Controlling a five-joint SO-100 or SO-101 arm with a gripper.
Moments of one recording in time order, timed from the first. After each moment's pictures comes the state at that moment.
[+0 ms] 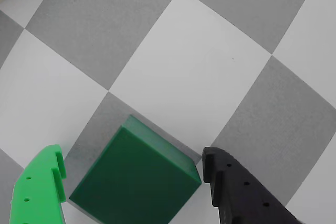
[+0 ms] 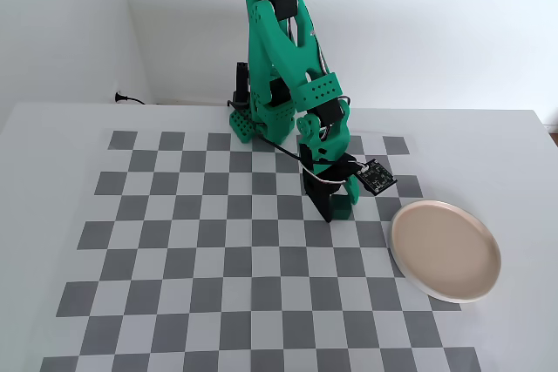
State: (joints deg) arm -34.9 109.2 146.1 29.3 -93.2
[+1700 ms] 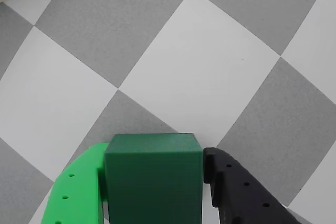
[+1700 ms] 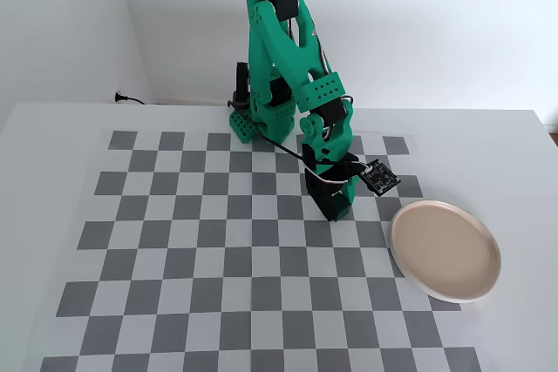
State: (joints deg) arm -35.4 108.5 144.4 32.4 -93.7
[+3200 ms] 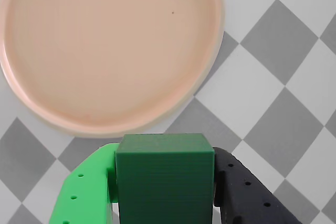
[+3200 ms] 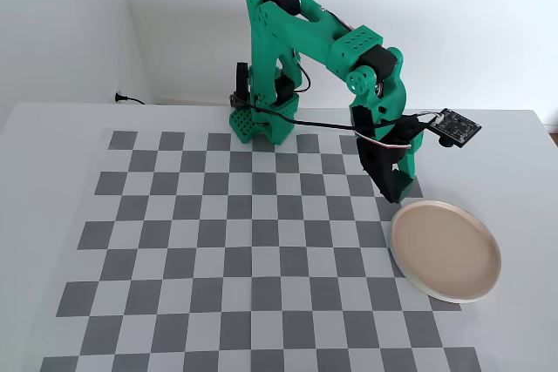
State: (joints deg) arm -44.2 105.4 106.5 57.7 -89.5
